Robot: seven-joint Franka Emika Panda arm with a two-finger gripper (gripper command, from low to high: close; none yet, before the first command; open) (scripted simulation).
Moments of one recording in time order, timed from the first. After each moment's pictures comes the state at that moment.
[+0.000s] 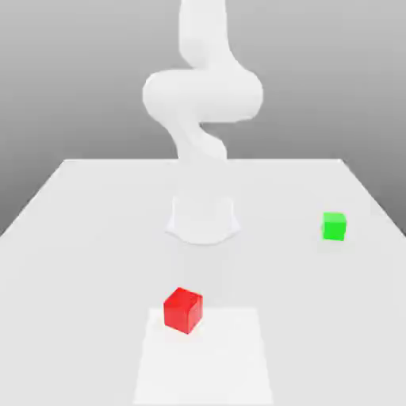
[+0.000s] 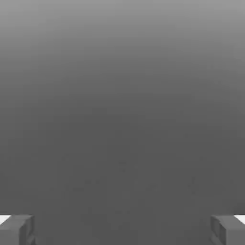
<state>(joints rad) -0.02 -0.74 0.01 -2.36 0.01 2.35 0.83</state>
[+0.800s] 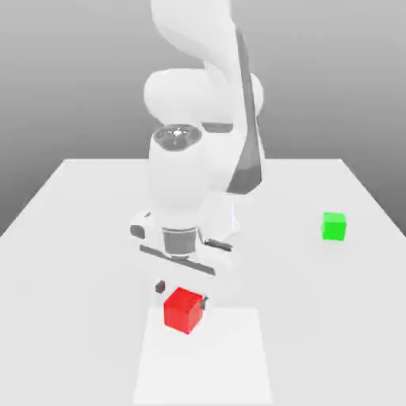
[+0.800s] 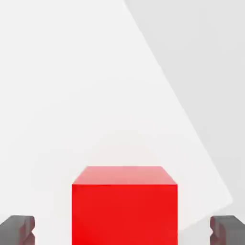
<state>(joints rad) -0.13 0.17 0.02 -2.89 -0.03 3.05 1.21</state>
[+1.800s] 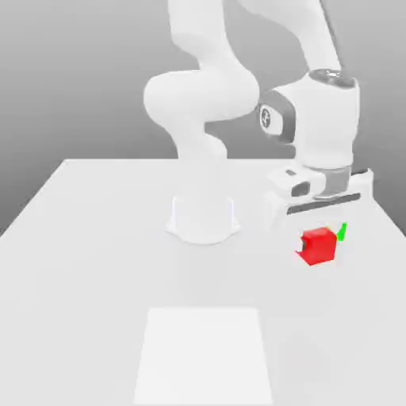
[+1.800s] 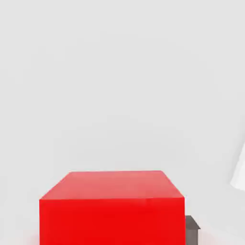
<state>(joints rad) 0.52 -0.27 0.34 -2.93 0.26 2.69 0.85</state>
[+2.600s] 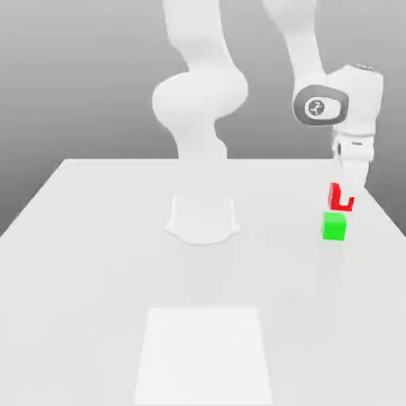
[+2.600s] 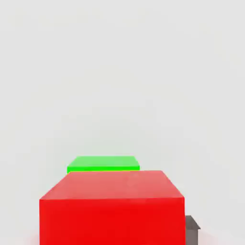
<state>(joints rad) 0.86 -0.10 0.68 -2.95 0.12 2.86 0.81</state>
